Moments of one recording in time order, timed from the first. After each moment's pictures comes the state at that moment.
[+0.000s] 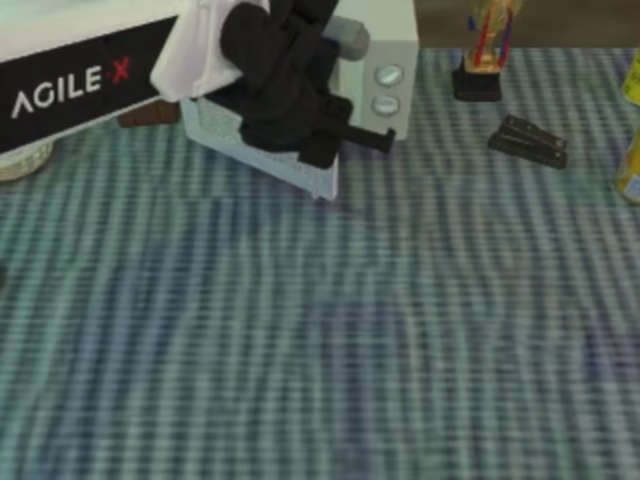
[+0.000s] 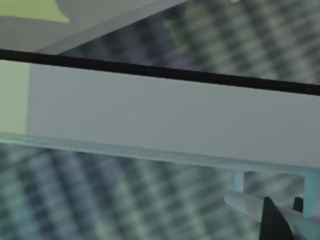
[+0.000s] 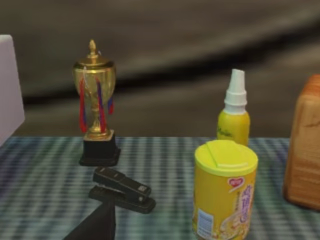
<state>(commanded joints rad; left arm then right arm) -0.58 1.98 1.61 -0.68 -0.07 -0.12 0.00 0.00 0.00 0.00 0.00 0.00</state>
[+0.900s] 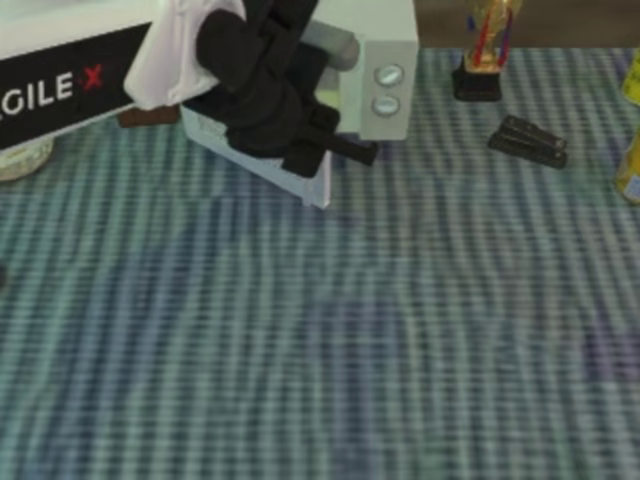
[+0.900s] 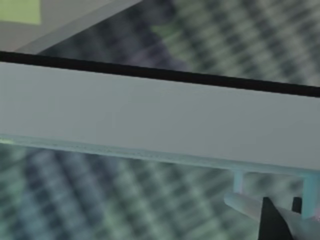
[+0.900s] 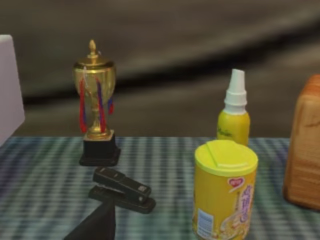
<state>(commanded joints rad) -0.56 1.92 1.54 -0.66 -0.02 -0.04 0.00 0.00 0.00 0.00 0.00 0.00</state>
